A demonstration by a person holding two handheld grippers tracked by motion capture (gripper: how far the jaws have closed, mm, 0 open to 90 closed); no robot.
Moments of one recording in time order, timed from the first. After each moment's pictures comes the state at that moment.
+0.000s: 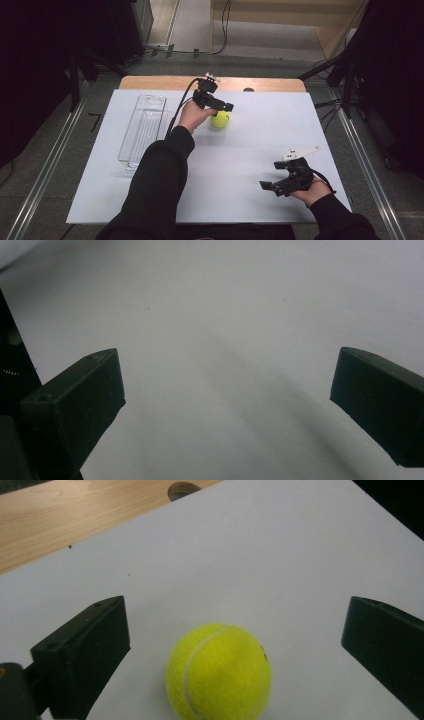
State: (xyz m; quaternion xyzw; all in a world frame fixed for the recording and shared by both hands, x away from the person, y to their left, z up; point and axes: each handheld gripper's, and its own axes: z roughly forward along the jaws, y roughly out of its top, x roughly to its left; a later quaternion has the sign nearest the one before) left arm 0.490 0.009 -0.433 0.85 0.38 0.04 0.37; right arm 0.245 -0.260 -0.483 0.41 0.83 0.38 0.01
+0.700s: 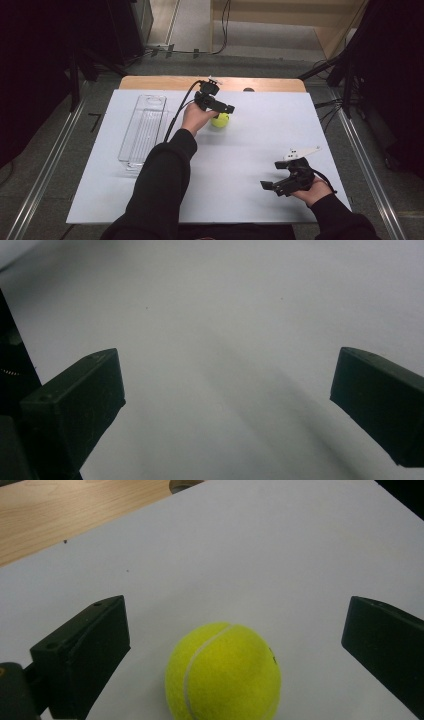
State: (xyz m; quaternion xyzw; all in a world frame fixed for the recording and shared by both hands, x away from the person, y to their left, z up) left arm 0.490 0.004 -0.444 0.85 0.38 0.05 0.36; right arm 0.245 -0.263 -0.484 0.41 0.83 0.38 0.01
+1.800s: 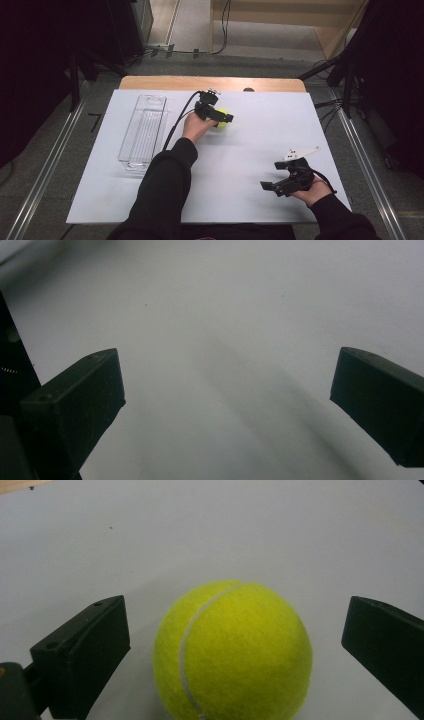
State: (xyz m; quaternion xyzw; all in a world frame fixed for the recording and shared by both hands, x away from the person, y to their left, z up) left arm 0.483 0.008 -0.480 0.85 0.39 0.03 0.36; right arm 0.245 -0.262 -0.485 0.41 0.83 0.38 0.01
